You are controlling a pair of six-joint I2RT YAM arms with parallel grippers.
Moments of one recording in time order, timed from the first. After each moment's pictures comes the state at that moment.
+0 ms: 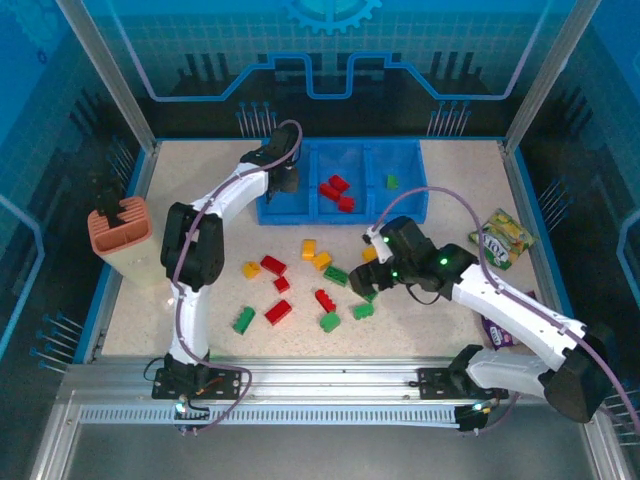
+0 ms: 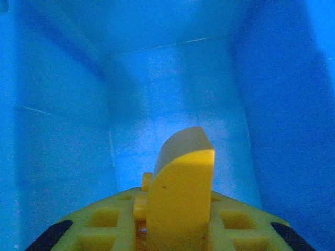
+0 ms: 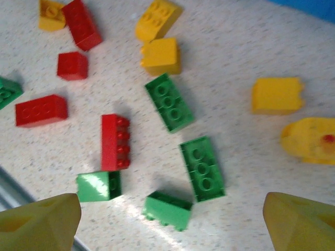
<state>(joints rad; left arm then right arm) -0.32 2.13 1.80 -0.66 -0.21 -0.19 0.73 1.15 0.92 -0.72 -0.07 0.26</state>
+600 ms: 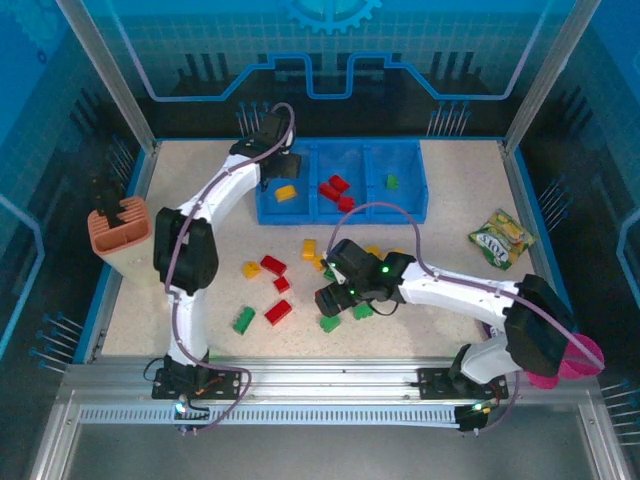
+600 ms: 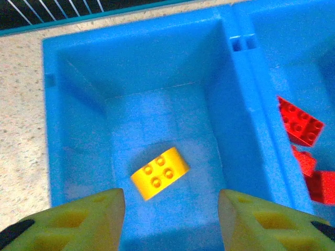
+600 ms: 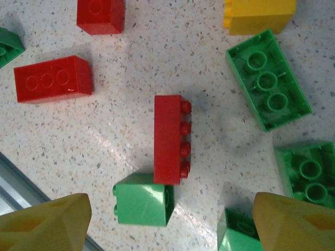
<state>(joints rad) -0.31 2.03 1.87 -0.69 -0.14 -0.16 0.95 1.46 0.97 -0.61 -0.03 0.40</state>
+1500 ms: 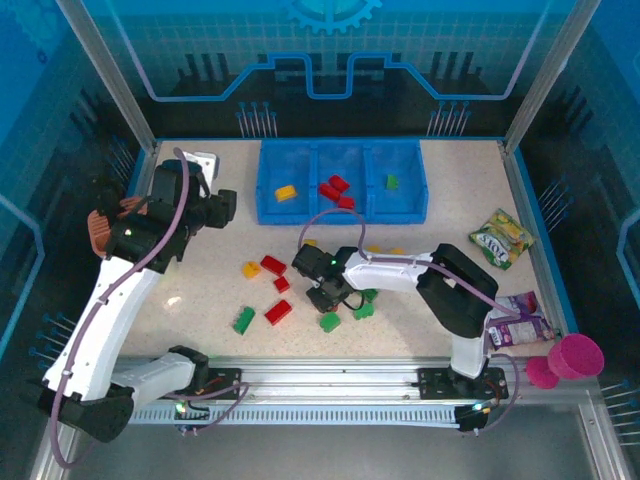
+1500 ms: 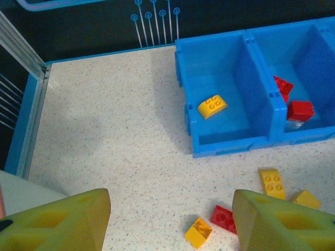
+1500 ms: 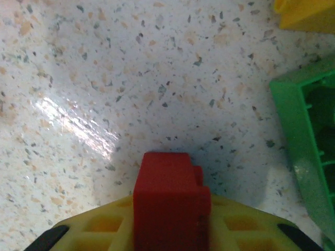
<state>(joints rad) -0.29 1.08 1.36 -0.92 -0.25 -0.10 0.98 1.87 1.20 -0.69 0.07 0.33</state>
